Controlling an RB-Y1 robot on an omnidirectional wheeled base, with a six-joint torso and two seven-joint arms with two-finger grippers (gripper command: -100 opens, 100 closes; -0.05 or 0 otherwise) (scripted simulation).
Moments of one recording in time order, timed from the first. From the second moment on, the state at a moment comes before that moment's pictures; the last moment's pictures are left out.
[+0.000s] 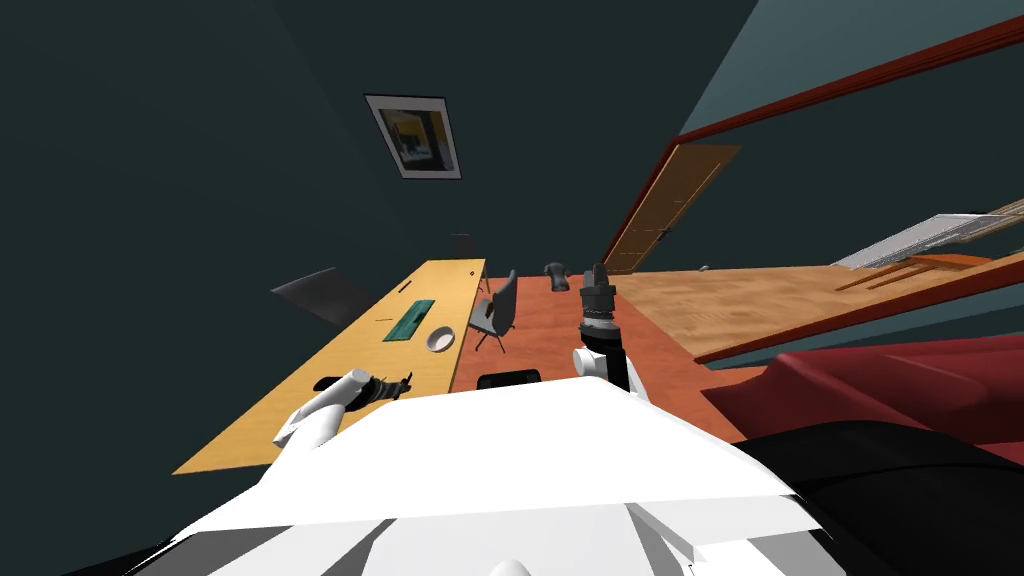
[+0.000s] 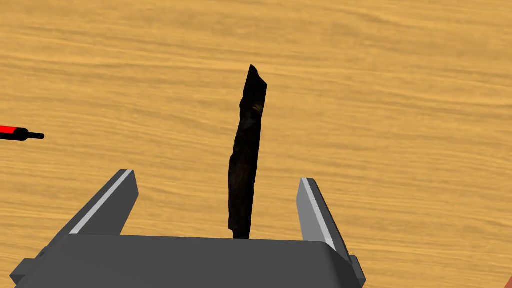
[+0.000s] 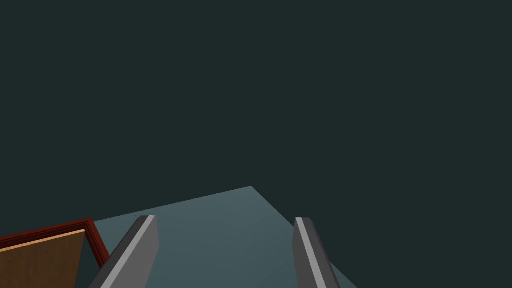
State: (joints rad) left arm -0.02 0.49 0.60 -0.85 0.50 1.04 0.70; right arm 0.49 -0.03 -0.02 -2.25 0.04 -0.53 0.16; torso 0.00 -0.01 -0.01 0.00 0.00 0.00
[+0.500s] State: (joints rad) left arm -0.02 0.50 0.66 -0.79 0.51 1.02 0.57; right arm 0.49 -0.03 -0.02 -2.25 0.04 -0.53 0.16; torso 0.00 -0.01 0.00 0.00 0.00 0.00
